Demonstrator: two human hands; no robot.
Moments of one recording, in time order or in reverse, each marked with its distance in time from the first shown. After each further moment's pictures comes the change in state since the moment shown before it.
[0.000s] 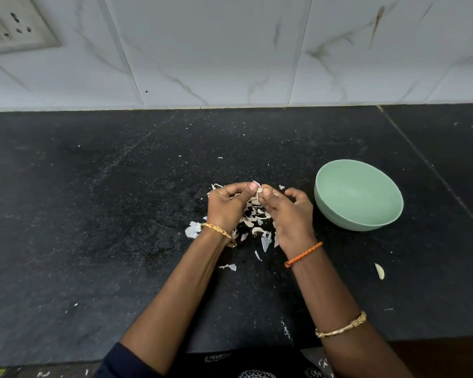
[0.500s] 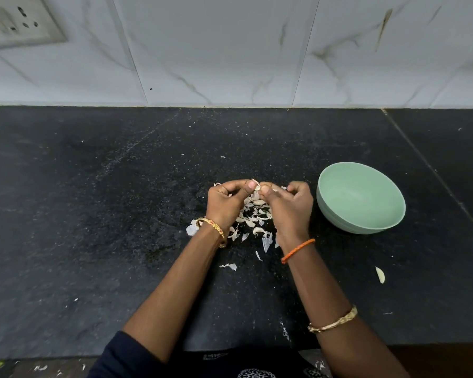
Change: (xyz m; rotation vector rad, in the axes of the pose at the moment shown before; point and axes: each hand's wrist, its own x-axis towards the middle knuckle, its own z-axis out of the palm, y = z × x) left_hand 0.012 -0.007 -0.008 -0.008 -0.038 0.059; right_hand 0.008 0.006 0.005 -0.249 0.019 -0.207
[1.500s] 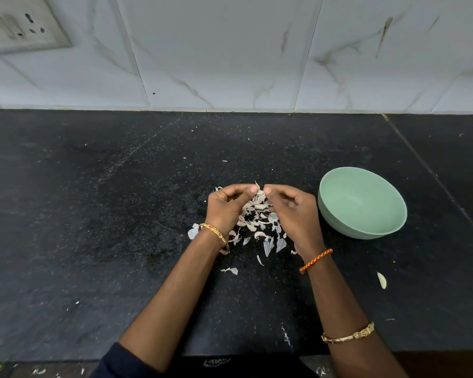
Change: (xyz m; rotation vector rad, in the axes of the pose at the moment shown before) left_hand -0.006 0.006 -0.001 0.005 0.029 -0.043; right_hand 0.010 0.002 -0.026 -0.423 -0.256 -0.233
